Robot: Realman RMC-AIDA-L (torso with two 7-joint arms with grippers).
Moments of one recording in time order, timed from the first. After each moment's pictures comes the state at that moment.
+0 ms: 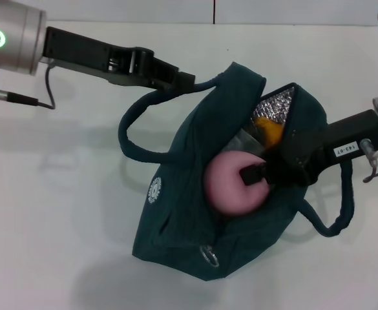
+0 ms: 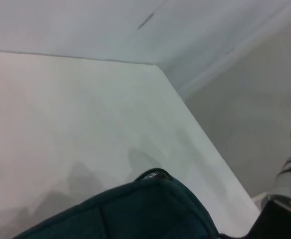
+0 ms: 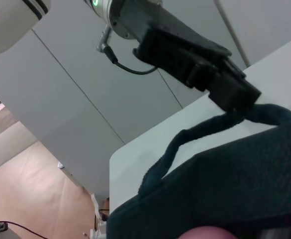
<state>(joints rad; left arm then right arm) -0.72 -2.02 0.88 1.06 2.02 1.77 -2.55 0.73 2.00 -1.13 -0.75 -1.87 -1.69 1.89</state>
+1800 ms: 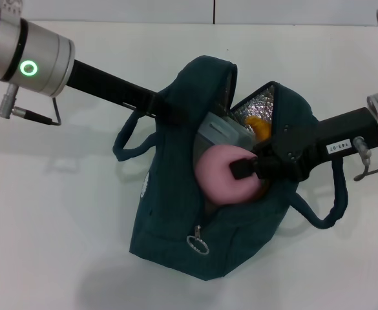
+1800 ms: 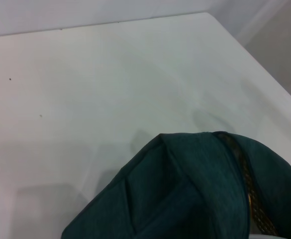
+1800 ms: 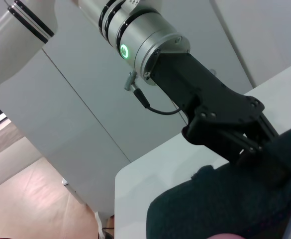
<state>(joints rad) -0.70 -2.08 0.99 1.16 2.23 1.68 -2.46 0.72 2.01 -1.13 -0.75 -1.82 -1.68 1.87</state>
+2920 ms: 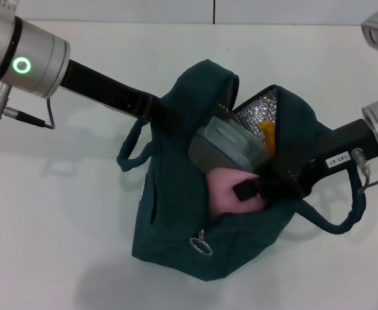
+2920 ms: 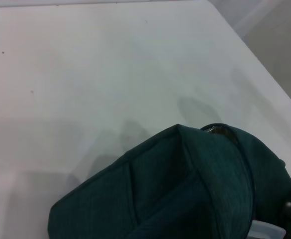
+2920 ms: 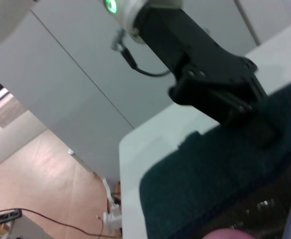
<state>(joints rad) -0.71 -2.06 0.99 1.16 2.22 1.74 -2.54 0.74 2.01 -1.17 -0.75 -1.89 -1.71 1.95</state>
